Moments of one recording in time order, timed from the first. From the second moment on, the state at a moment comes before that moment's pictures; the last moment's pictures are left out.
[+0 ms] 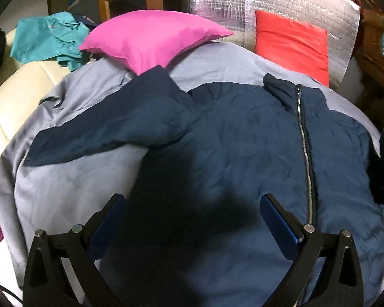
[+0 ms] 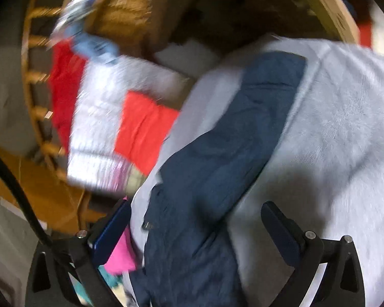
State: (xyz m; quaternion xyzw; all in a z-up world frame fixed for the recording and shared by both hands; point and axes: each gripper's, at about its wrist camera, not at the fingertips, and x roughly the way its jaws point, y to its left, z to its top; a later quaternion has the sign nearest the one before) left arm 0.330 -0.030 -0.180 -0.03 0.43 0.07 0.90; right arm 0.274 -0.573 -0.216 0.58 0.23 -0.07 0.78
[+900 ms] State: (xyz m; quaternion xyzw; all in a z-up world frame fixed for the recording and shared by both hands) left arm 0.341 -0.037 -0.157 -0.01 0.38 0.06 0.92; right arm 0.339 -0.451 -0.115 0.32 0.18 -0.01 0.93
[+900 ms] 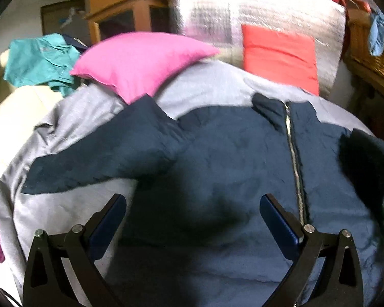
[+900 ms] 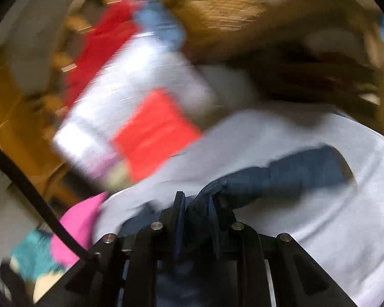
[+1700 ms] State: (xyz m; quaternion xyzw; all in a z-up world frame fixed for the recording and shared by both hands) left arm 0.351 -0.014 -0.149 -0.07 0.36 0.00 0.93; right arm 0.326 -0.443 -0.178 0.39 0.30 -0.04 0.87
